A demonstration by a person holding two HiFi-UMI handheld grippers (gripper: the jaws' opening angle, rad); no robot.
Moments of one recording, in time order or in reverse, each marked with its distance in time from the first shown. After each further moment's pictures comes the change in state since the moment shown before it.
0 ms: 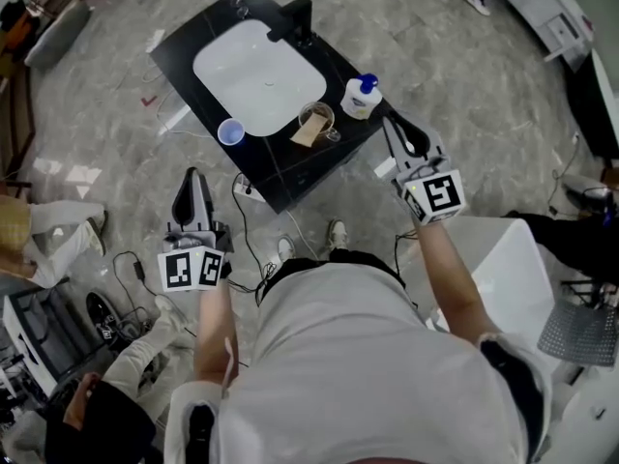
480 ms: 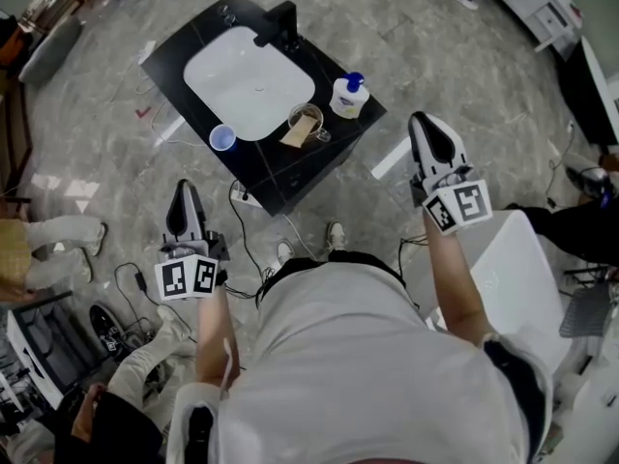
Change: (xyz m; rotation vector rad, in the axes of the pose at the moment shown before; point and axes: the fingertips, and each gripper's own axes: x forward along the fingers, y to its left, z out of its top) left arm -0.013 0.003 -0.005 -0.018 -0.002 0.014; right arm -0.060 -0.039 0.038 0.146 -0.100 -0.110
